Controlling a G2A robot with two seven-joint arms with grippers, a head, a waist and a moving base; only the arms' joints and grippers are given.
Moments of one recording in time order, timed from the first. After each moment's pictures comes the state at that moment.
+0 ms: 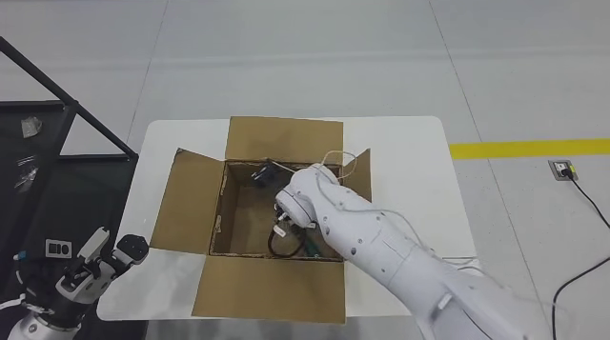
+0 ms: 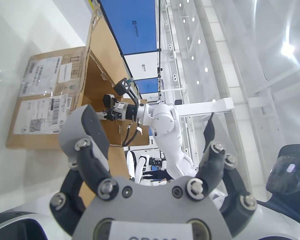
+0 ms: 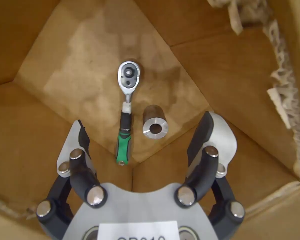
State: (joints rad) left arm 1.68 -1.17 -2.07 -1.84 -0.57 -0.24 -0.85; right arm -0.21 -1.70 0.43 -0.74 -0.87 0.09 1.06
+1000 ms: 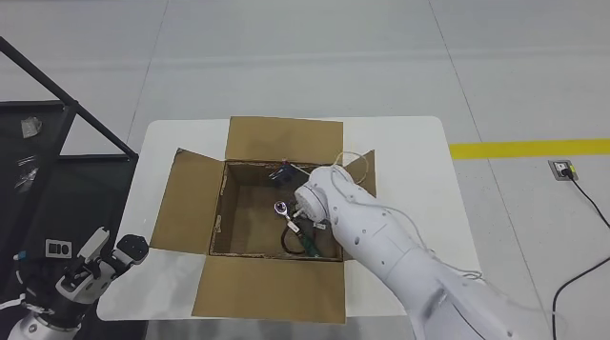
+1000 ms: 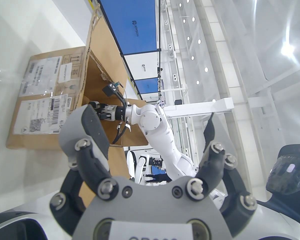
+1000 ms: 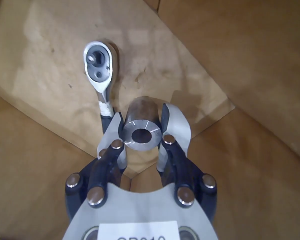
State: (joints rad) left arm 1.68 -1.17 -2.07 -1.84 -0.57 -0.24 -0.85; right arm -0.22 -1.74 0.52 -0.57 -0.84 -0.04 0.99
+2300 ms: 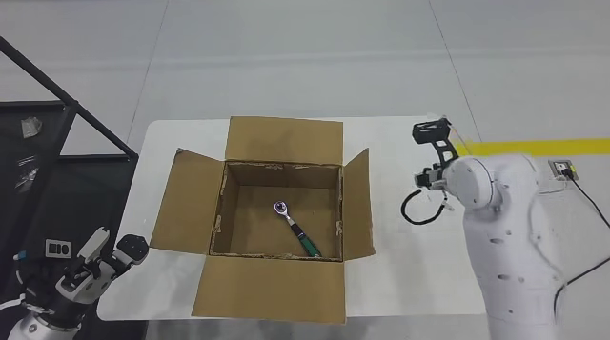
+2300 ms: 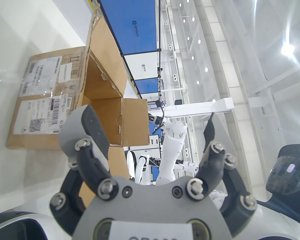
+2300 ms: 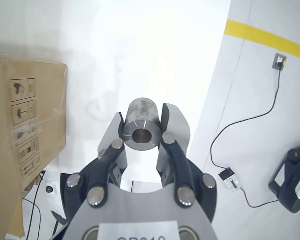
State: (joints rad) left arm 1.68 -1.17 -2.07 -1.84 -0.57 -0.24 -0.85; right arm -0.68 -1.41 1.49 -1.49 -1.40 -0.08 1.47
